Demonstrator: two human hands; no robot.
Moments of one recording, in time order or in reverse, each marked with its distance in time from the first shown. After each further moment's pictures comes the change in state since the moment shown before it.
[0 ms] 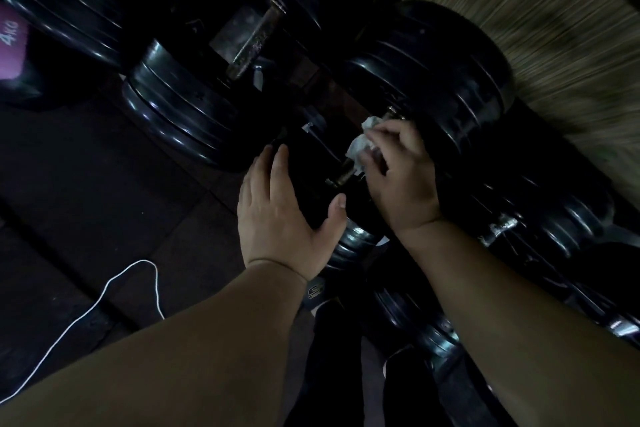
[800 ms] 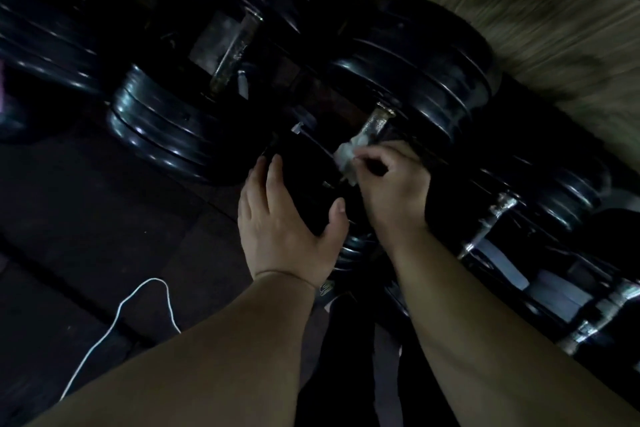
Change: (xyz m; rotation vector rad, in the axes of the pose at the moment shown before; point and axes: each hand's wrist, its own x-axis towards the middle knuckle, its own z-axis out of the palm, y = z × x) left_hand 0.001 0.000 0.000 -0.009 0.013 0.017; right_hand -0.014 -0.032 0.004 0.172 0.085 0.573
